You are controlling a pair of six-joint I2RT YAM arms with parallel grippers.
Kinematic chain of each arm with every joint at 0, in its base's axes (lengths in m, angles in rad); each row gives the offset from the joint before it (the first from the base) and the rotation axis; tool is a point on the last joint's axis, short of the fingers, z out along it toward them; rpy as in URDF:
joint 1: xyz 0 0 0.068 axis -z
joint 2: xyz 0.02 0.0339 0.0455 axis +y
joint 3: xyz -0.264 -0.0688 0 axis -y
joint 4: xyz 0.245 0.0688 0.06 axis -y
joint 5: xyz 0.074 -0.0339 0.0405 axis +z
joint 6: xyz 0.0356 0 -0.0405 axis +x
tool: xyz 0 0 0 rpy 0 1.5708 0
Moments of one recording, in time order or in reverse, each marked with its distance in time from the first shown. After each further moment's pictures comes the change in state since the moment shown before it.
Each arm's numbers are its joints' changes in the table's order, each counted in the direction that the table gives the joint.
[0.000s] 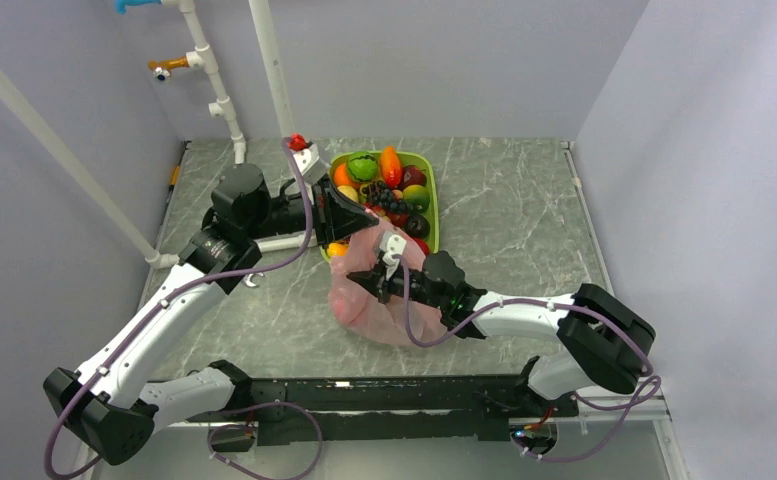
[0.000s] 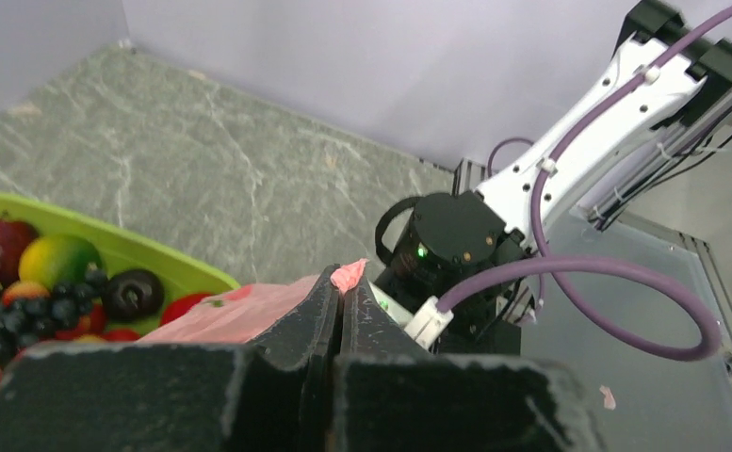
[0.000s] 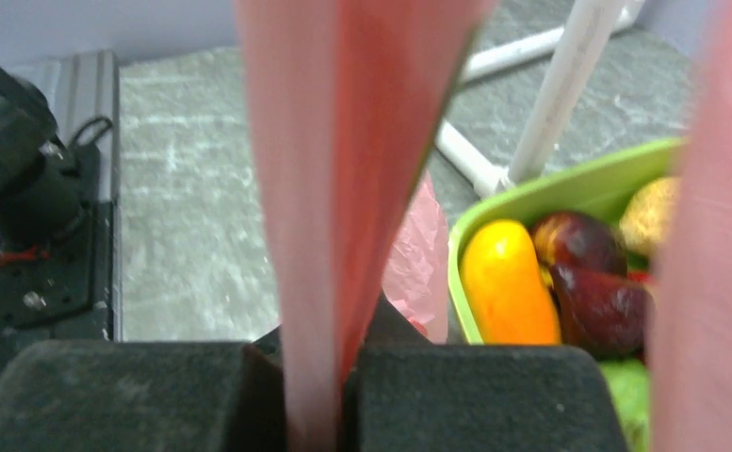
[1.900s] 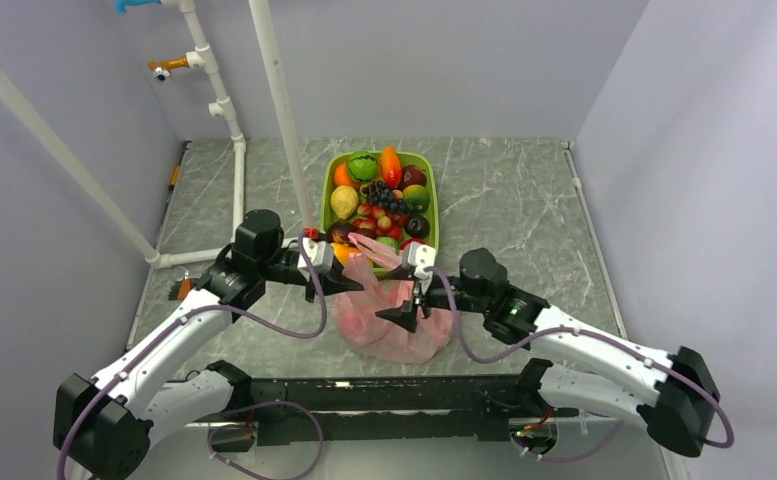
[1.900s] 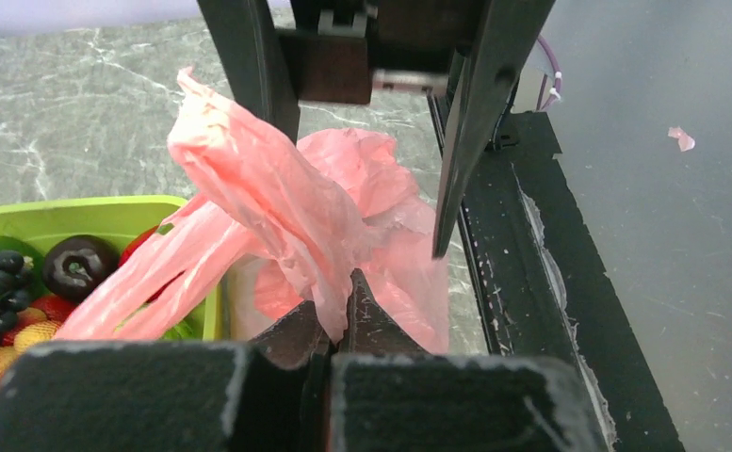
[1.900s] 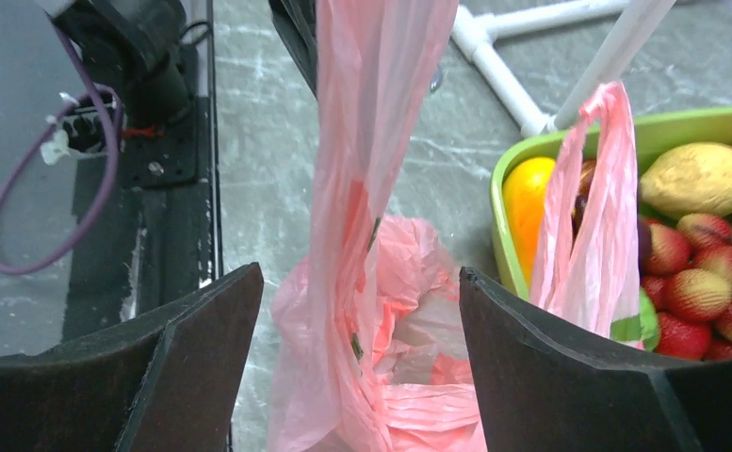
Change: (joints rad) left arm -0.054 -0.087 -0.429 -0.029 -0.353 0.628; right arm 0.061 -0.432 -0.027 -0.584 0.183 -0.132
